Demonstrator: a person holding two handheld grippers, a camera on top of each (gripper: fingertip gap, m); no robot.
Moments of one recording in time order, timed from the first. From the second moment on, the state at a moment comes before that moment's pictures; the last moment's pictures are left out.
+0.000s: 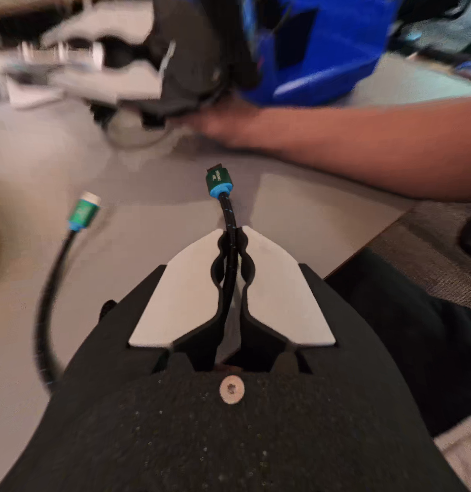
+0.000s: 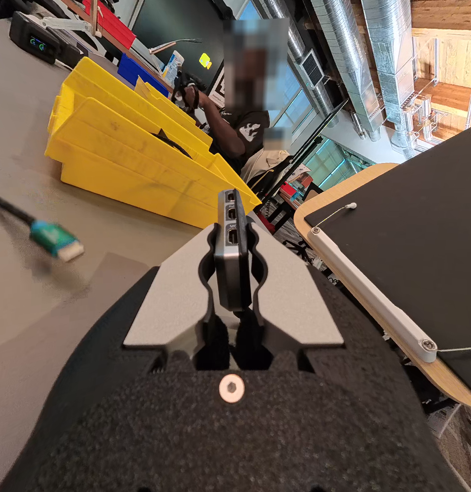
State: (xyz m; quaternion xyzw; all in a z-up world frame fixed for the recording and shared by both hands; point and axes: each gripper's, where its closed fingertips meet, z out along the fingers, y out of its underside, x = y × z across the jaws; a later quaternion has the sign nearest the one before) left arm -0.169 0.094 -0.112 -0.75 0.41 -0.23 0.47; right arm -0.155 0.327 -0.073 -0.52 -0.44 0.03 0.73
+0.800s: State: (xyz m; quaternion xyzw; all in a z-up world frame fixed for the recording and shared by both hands) left arm -0.195 0.211 -0.080 -0.72 0.53 0.00 0.46; right arm -0.168 0.293 -0.102 -0.45 -0.61 -0.10 0.64
